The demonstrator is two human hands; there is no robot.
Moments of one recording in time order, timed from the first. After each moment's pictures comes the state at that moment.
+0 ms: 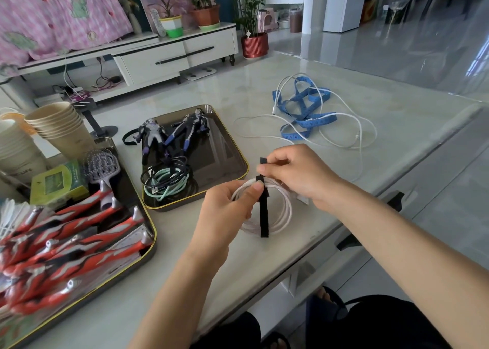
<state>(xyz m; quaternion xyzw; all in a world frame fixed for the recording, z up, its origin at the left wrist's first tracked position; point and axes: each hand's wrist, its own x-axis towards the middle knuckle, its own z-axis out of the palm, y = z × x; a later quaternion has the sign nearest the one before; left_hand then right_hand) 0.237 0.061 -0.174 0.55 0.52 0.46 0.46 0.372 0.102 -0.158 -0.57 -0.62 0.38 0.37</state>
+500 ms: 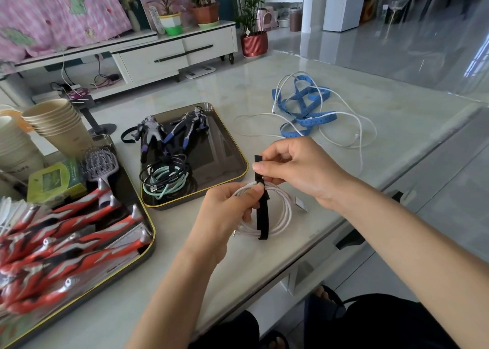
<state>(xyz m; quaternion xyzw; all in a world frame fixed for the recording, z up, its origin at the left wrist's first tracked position) 0.233 0.066 -0.176 0.51 0.53 0.42 0.53 0.373 0.095 -0.147 -0.50 -0.61 0.46 0.41</state>
